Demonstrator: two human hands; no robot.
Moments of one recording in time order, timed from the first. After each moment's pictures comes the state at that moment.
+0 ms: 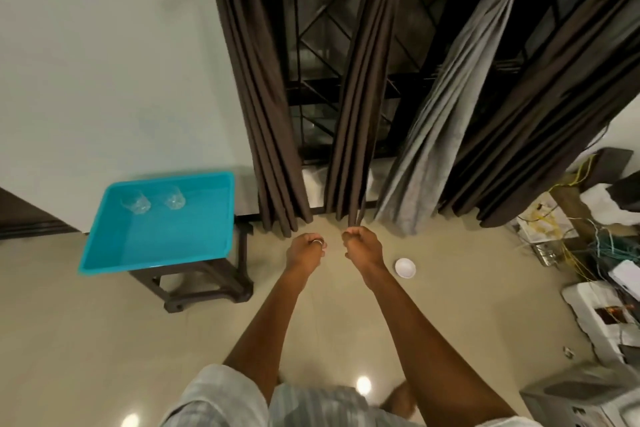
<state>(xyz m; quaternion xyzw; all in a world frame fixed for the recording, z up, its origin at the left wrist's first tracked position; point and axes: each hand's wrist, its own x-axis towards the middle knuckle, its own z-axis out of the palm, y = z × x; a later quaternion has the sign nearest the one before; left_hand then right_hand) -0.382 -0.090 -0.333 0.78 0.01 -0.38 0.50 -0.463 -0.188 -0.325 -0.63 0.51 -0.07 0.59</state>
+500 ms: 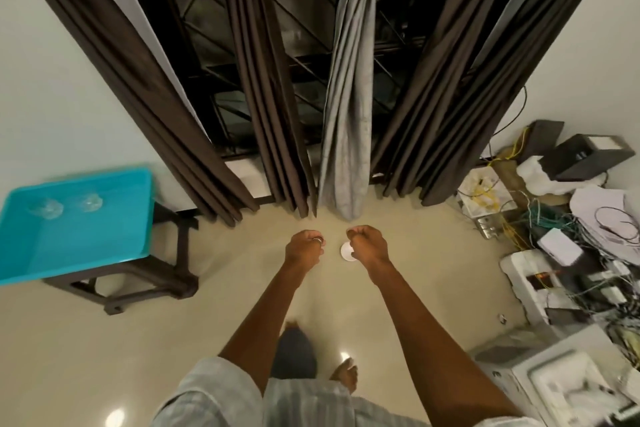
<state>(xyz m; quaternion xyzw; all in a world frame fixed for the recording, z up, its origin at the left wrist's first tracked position) -0.545 -0.272 -0.348 0.77 -0.01 -0.42 0.49 -0.642 -0.380 -0.342 -0.60 0.57 -0.06 0.56</state>
